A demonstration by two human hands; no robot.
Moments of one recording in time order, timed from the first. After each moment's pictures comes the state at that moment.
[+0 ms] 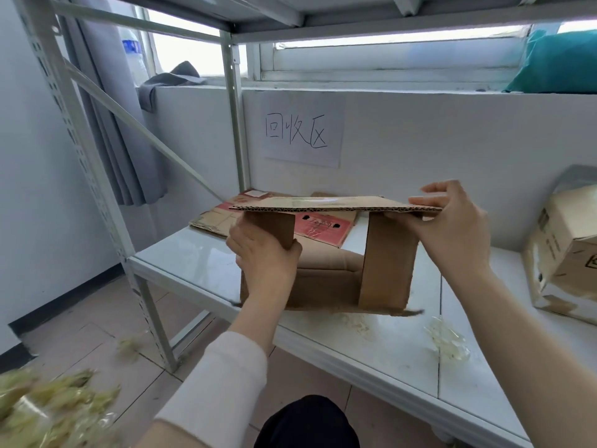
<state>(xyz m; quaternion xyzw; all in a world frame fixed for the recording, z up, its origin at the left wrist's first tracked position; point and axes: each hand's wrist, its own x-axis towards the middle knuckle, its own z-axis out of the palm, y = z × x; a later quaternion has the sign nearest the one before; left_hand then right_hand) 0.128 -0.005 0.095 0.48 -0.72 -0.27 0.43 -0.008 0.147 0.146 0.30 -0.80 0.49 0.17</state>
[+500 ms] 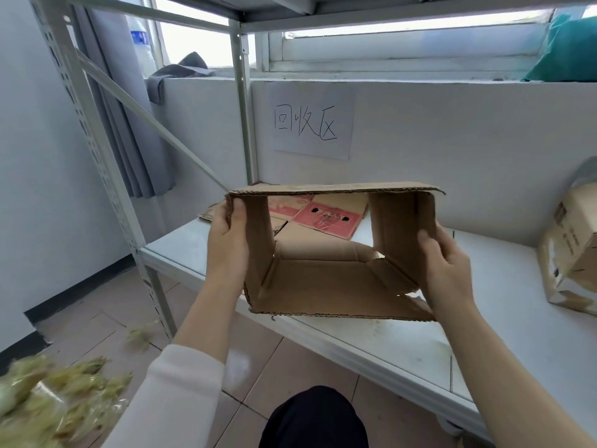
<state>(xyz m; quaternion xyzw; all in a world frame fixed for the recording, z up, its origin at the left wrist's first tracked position) 0.184 -0.027 0.111 0.34 -0.60 -0.51 0.51 0.013 0.141 0.082 0.27 -0.69 0.67 -0.03</state>
